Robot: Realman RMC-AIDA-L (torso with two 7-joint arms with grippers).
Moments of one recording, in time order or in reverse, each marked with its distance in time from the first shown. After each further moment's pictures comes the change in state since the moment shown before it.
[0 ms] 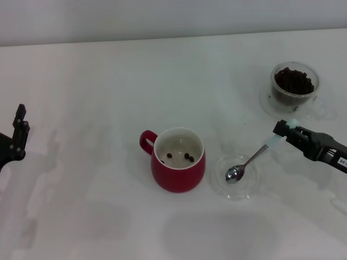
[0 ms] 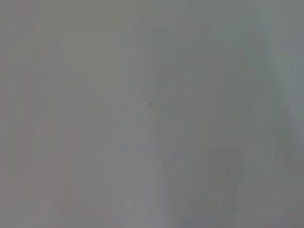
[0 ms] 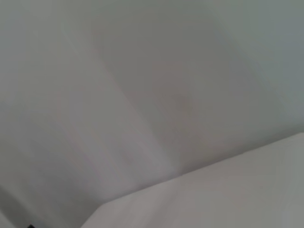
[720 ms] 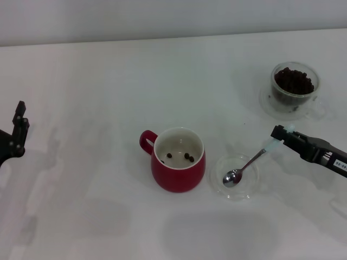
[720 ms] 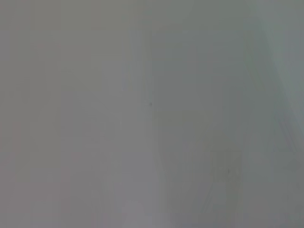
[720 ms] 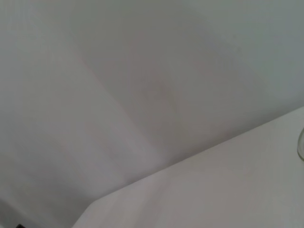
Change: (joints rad) left arm -0.014 0.000 -0.001 -0.011 -0.005 -0.006 0.000; right arm 0.009 0.000 0.000 0.026 -0.009 -0.047 0.047
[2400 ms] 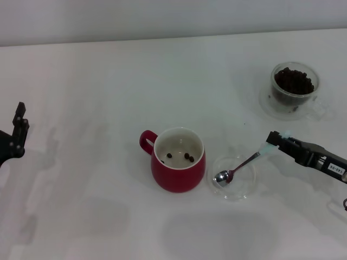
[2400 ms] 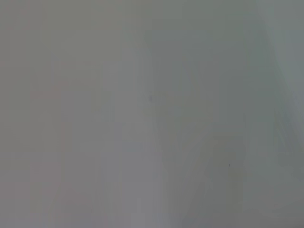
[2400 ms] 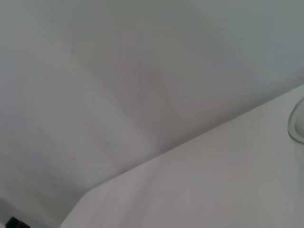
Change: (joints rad) left arm -0.003 -0.002 0.000 -0.010 -0.001 -0.012 0.000; right arm 0.012 0.000 -0.002 0.024 -0.021 -0.037 0.009
